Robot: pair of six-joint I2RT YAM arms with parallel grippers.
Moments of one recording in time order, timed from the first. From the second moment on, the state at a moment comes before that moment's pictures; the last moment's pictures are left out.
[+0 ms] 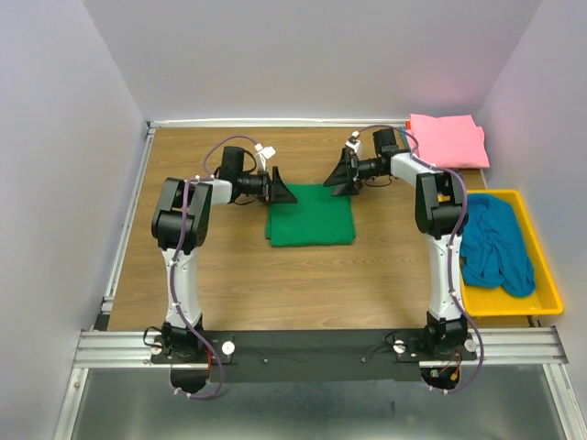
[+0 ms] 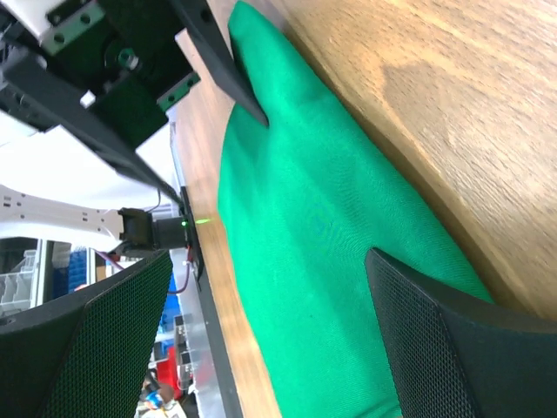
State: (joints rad) left arm -0.22 2.18 1.31 0.20 1.12 -0.33; right arm 0.18 2.42 1.80 -0.43 -1.16 0.27
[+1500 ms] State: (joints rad) left arm -0.93 1.79 1.19 -0.15 0.26 0.80; right arm 0.05 1.61 1.05 -0.39 -0.55 0.31
